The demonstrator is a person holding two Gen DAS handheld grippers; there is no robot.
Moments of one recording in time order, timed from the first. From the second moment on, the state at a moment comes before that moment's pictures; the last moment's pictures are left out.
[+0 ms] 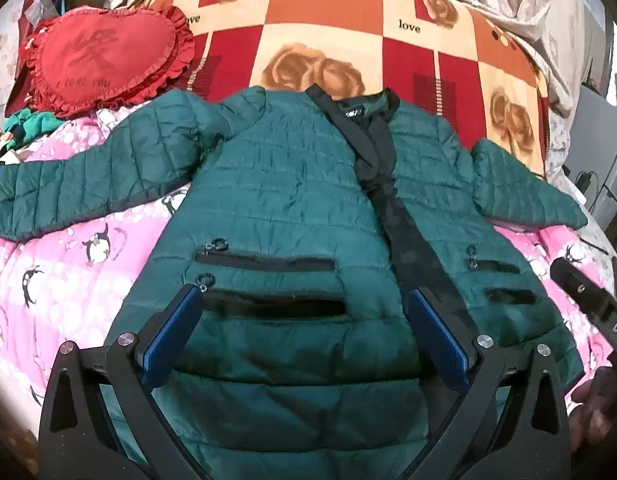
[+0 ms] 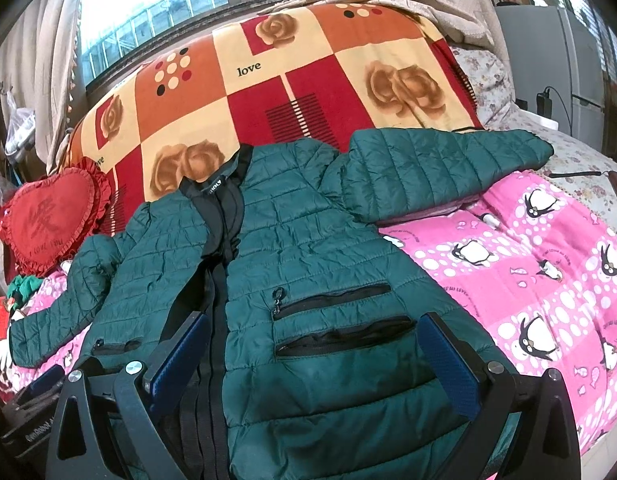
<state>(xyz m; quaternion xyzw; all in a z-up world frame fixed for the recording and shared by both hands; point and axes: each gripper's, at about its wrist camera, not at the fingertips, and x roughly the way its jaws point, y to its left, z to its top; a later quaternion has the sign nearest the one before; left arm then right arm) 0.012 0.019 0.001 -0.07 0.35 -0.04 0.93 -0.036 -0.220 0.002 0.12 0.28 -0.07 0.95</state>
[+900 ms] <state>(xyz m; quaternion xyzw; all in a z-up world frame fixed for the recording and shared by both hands) 0.010 0.026 0.002 -0.09 0.35 -0.04 0.93 -0.036 -0.220 0.001 0.11 0.29 -0.07 0.95</state>
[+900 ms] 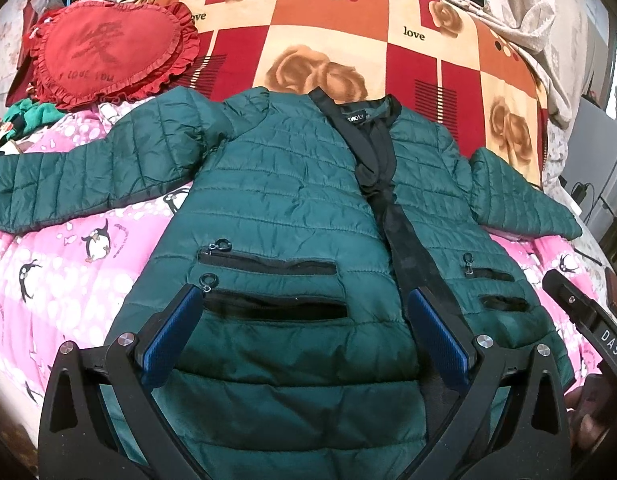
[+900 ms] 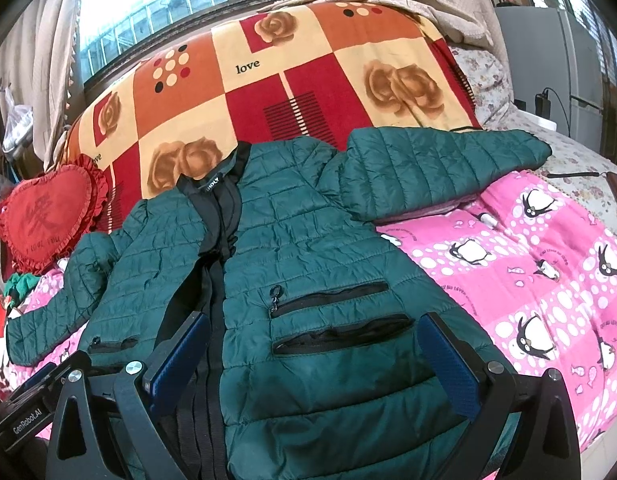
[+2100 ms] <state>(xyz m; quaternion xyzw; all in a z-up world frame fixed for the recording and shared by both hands) -0.010 0.357 -0.052 -0.35 0.24 0.16 0.89 -0.036 -0.216 0.000 0.11 0.29 -0.07 0.95</state>
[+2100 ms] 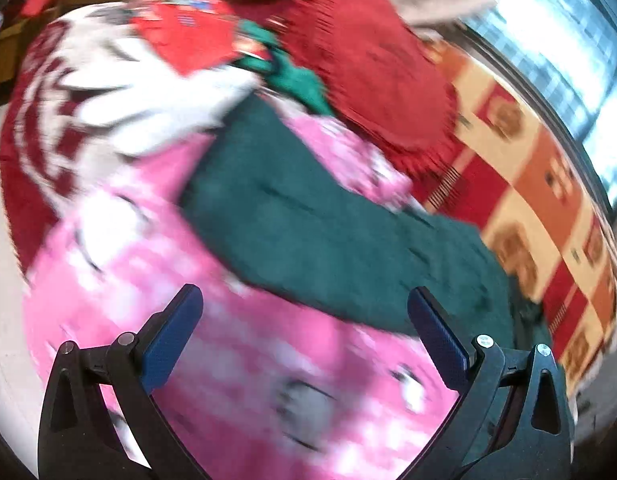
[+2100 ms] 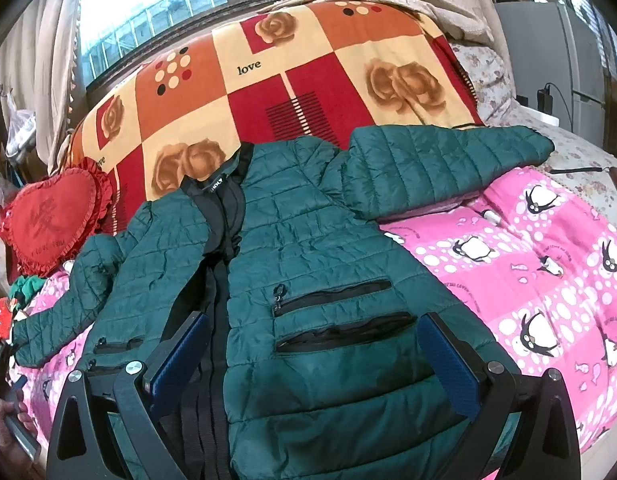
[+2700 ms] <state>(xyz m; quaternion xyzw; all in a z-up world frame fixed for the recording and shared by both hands) 0.010 0.392 -0.057 -0.37 0.15 0.08 0.91 -0.028 -0.215 -0.007 0.11 0.32 -0.07 0.94</state>
